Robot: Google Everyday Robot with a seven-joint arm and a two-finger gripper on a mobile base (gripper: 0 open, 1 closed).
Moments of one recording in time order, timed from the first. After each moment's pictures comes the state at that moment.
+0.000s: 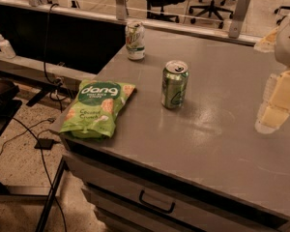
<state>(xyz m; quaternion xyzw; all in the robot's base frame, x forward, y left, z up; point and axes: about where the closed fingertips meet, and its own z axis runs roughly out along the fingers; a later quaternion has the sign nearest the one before) 0.438 -0.217 0.976 -0.60 0.78 -0.03 0.16</state>
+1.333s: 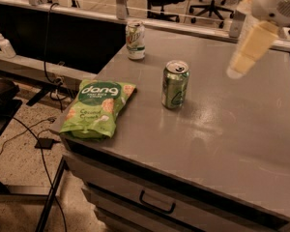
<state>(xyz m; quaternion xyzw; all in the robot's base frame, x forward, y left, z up) 0.546 -0.202 1.004 -0.59 0.77 -0.02 0.24</state>
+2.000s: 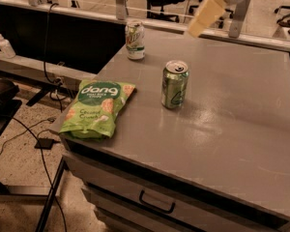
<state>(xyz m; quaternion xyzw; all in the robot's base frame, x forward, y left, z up) 0.672 -0.149 1.022 -0.53 0.77 0.00 0.35</state>
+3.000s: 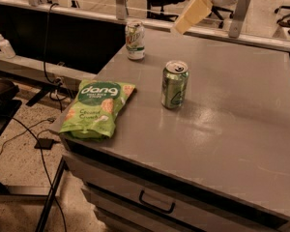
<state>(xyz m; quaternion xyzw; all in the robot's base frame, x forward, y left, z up) 0.698 -0.125 1.022 -0.50 0.76 0.03 0.41</state>
